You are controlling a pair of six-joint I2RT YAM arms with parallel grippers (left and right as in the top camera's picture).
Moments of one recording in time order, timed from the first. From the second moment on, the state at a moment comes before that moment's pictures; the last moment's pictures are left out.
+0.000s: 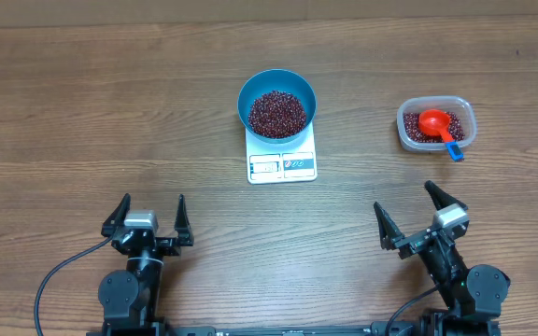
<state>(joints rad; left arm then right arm) 0.03 0.01 0.01 -0.07 0.07 -0.02 -0.12 0.01 0.02 0.00 -0.51 -0.01</state>
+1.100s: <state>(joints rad) 0.03 0.01 0.01 -0.07 0.07 -0.02 -0.12 0.01 0.02 0.00 -0.51 -0.01</state>
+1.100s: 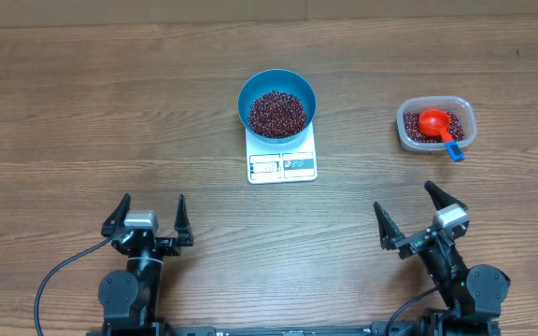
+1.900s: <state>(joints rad) 0.03 0.01 0.01 -0.07 0.07 -0.02 -0.06 0.01 0.02 -0.03 -0.08 0.08</state>
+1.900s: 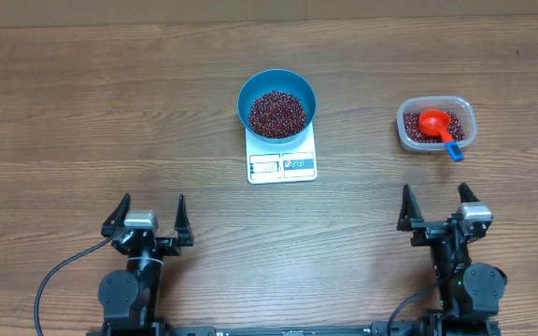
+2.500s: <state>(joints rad) 0.03 0.01 0.01 -0.07 0.07 -0.02 0.02 0.01 0.02 -0.03 -0.04 0.08</state>
